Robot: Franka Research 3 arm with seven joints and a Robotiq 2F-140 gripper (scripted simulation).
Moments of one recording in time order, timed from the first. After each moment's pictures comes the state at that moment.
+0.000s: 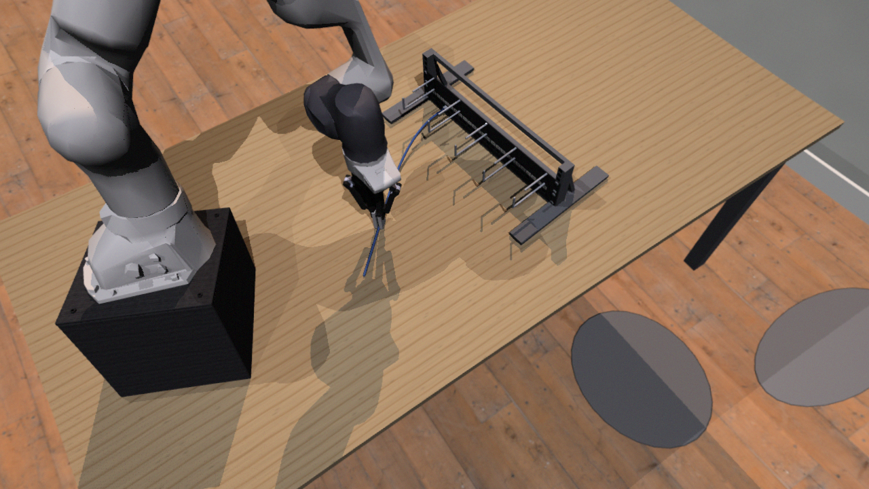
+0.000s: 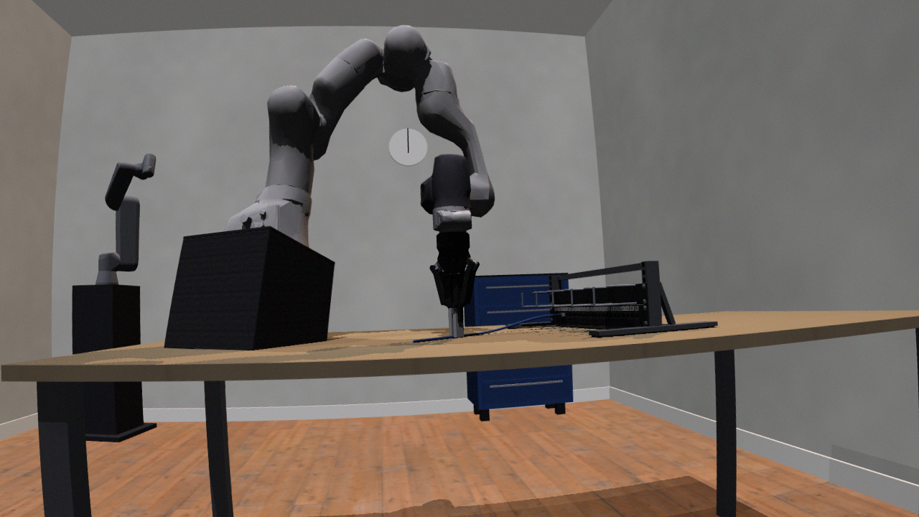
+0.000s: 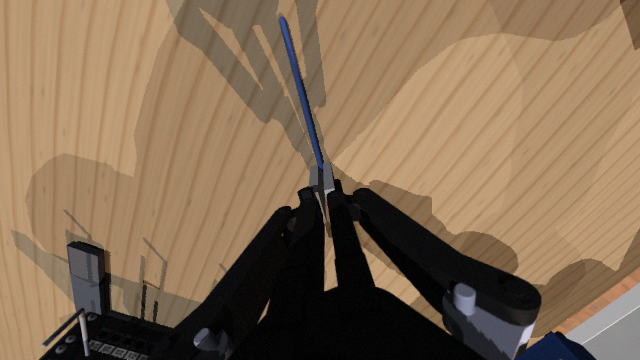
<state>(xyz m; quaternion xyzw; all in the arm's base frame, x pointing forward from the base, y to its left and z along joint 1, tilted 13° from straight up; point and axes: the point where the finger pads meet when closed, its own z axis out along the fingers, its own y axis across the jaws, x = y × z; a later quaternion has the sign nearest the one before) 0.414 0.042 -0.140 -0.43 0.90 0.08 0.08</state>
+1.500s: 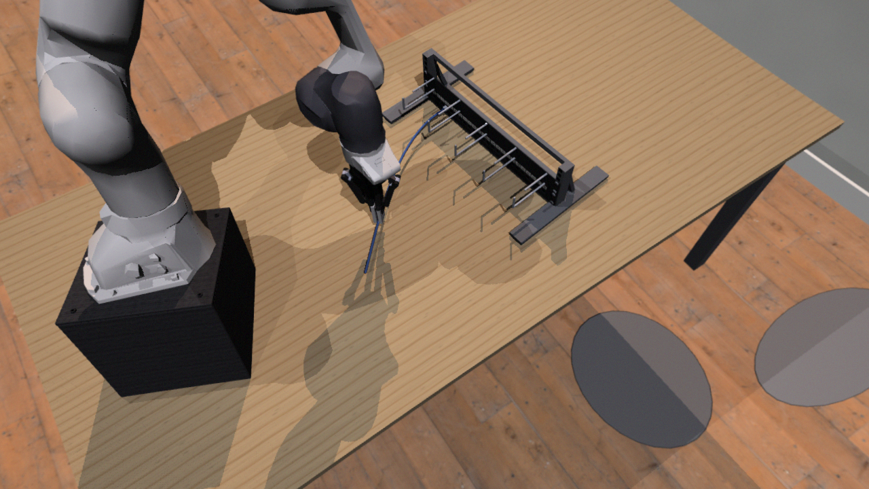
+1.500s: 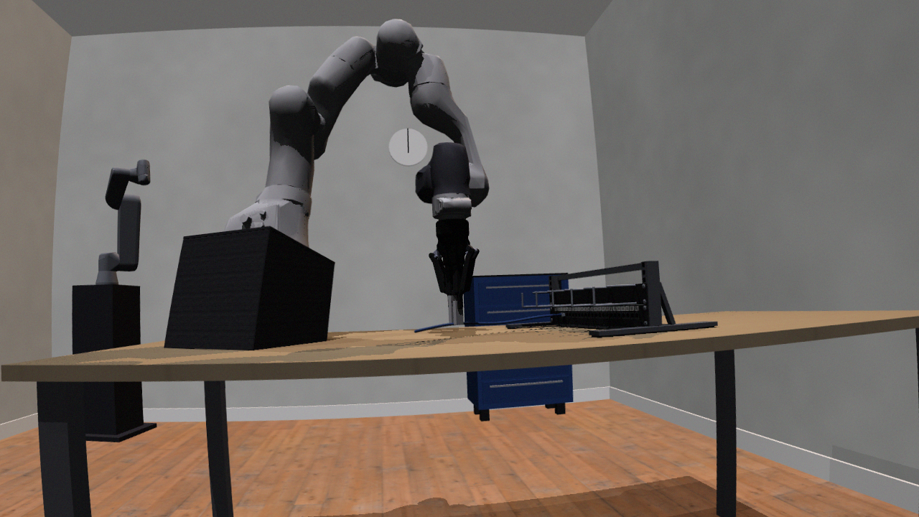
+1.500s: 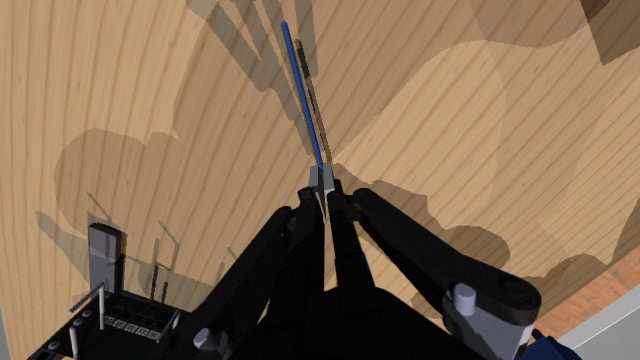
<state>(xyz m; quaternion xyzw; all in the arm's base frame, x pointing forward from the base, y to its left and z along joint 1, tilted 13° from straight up) 0.412 0.034 -0.112 -0.44 0.89 0.08 0.08</state>
